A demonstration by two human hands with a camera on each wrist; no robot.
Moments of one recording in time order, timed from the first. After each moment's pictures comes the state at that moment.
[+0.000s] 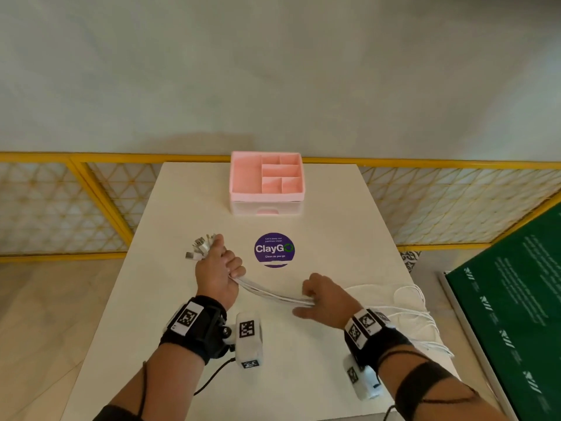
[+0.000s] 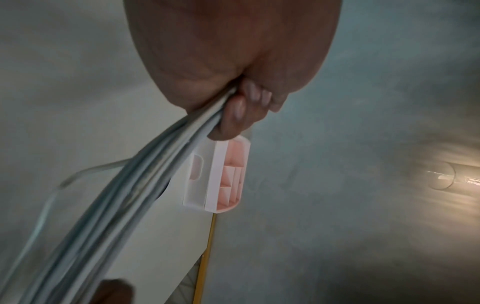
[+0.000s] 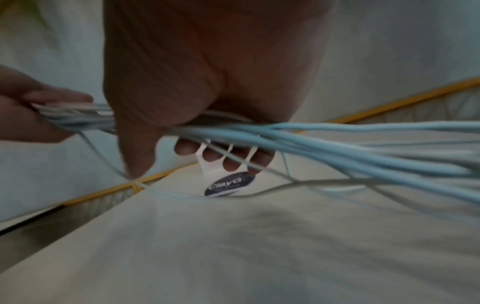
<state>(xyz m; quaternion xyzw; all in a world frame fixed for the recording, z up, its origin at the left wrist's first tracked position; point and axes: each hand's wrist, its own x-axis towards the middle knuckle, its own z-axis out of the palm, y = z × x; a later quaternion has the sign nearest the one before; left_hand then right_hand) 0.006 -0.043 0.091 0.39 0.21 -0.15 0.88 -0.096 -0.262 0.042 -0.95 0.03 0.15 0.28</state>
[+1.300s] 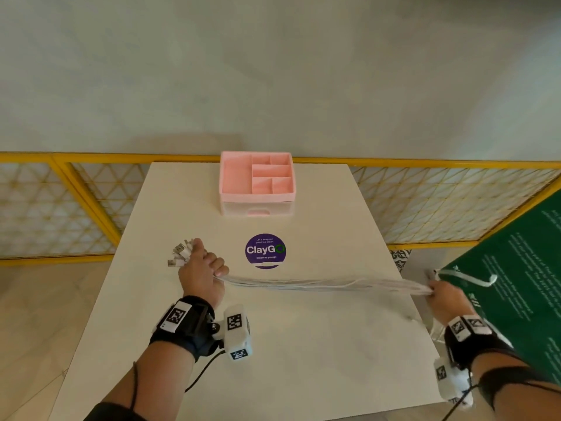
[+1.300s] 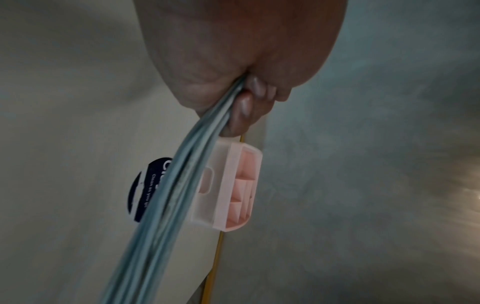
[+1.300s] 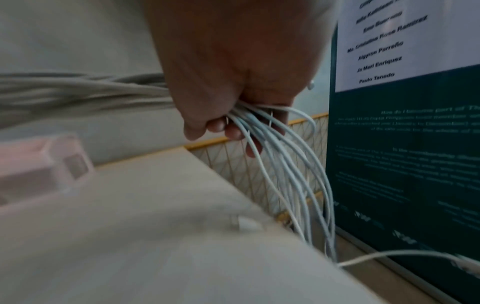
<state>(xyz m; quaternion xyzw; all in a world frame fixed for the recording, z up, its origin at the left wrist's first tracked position) 0.018 -0.041 0.071 0.38 0.25 -0.10 0.88 -0.189 -0.466 0.046 -0.91 0.39 0.09 0.09</state>
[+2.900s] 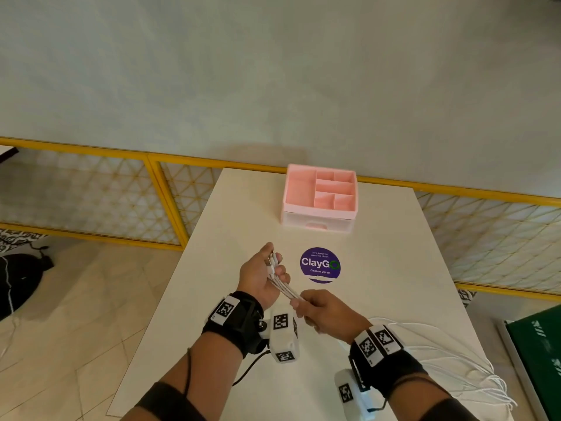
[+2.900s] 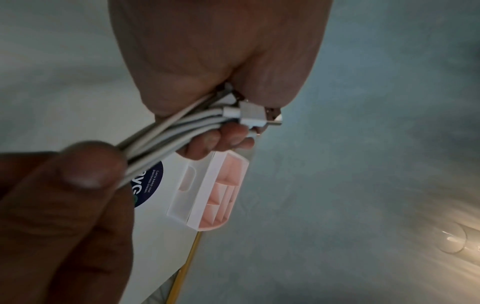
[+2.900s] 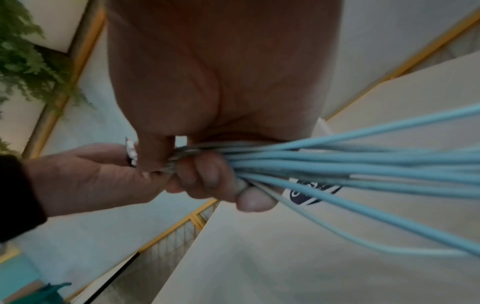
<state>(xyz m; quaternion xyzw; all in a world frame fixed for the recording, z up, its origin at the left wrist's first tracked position) 0.015 -0.018 0.098 0.36 0.25 -0.22 0.87 -0.063 -0.174 0.073 -0.83 -0.01 0.22 0.52</state>
